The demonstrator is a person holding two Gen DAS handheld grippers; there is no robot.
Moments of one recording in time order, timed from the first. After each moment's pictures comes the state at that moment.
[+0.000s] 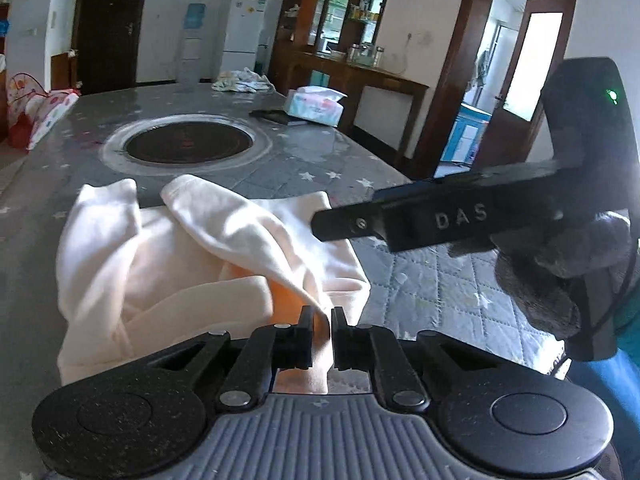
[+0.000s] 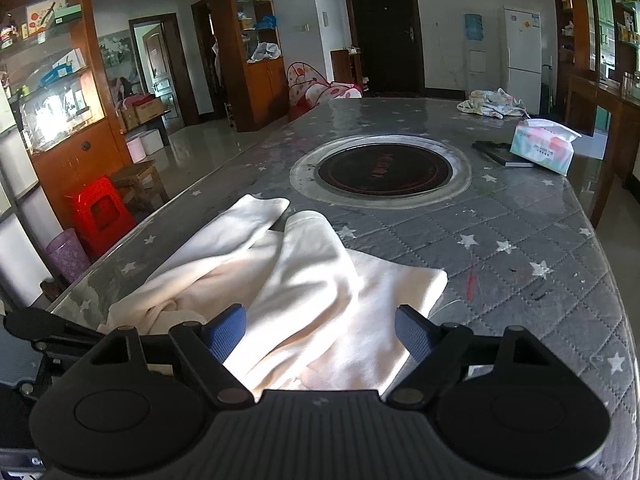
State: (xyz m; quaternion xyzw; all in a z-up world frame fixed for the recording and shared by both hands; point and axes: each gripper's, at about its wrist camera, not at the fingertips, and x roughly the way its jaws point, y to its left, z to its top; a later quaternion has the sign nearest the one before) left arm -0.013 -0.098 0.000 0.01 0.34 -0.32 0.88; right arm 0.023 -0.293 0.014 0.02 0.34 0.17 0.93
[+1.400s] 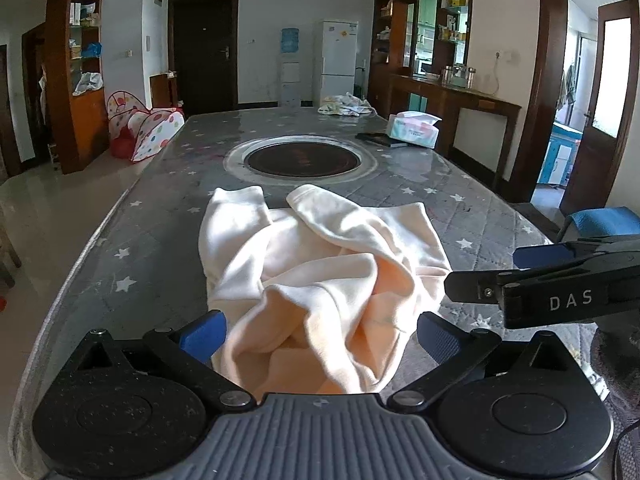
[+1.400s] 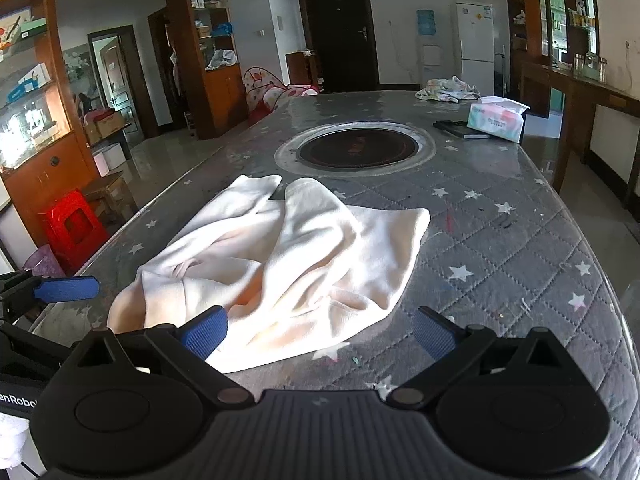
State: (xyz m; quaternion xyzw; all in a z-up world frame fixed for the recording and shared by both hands) left arm -0.072 -0.058 0.018 0.04 0.31 -0.16 0.94; right arm -0.055 -0.270 0.011 0.04 0.34 0.10 0.93
